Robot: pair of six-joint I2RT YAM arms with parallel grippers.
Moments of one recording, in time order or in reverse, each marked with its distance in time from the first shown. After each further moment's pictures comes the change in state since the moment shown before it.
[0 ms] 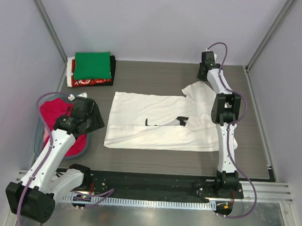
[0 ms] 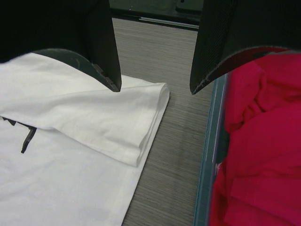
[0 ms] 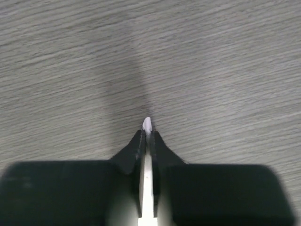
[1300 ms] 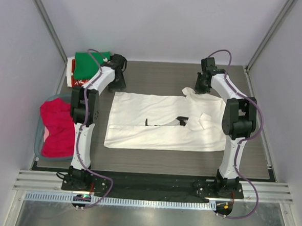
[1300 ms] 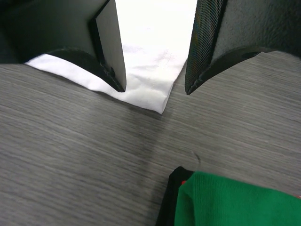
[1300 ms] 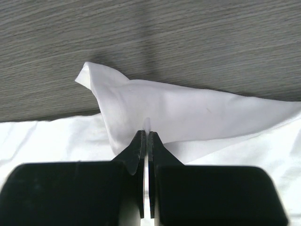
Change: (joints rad) left arm 0.003 1.371 1.136 0.030 -0.087 0.077; right arm 0.068 -0.550 -0.686 -0.015 -0.151 0.101
